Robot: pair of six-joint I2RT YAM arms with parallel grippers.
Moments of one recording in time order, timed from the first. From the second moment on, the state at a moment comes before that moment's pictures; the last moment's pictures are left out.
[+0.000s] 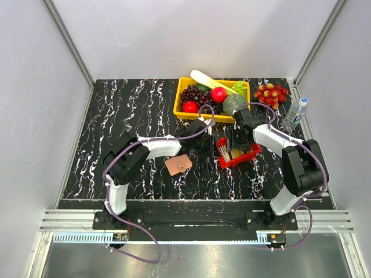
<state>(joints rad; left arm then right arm) -0.83 1.96 1.19 0.05 0.35 -0.76 0.33 1.66 1.01 -0.52 -0.04 0.30</state>
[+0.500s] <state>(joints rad) -0.83 1.96 1.20 0.05 0.36 -0.76 0.33 1.62 1.01 -0.52 -0.07 0.30</state>
